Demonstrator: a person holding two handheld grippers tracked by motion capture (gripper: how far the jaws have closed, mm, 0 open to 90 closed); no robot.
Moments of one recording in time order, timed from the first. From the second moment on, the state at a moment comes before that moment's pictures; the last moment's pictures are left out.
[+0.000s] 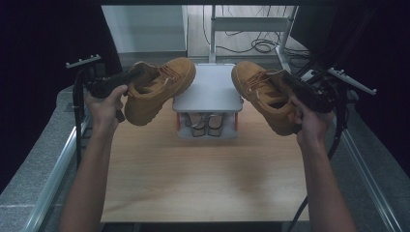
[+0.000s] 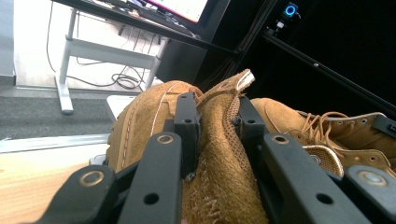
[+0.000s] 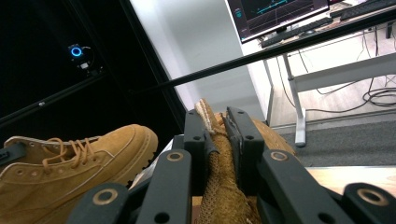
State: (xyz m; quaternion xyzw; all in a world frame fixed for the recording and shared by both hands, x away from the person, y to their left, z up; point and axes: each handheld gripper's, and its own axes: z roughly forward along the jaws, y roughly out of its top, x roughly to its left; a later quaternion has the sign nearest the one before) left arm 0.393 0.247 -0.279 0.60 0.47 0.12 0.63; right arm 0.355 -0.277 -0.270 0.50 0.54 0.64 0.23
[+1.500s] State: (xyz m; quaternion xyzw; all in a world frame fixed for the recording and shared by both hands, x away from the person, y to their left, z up) left arm 0.499 0.185 -0.301 0.53 0.57 0.08 0.62; right arm 0.477 -0.167 -0.286 0.58 0.46 0.65 0.19
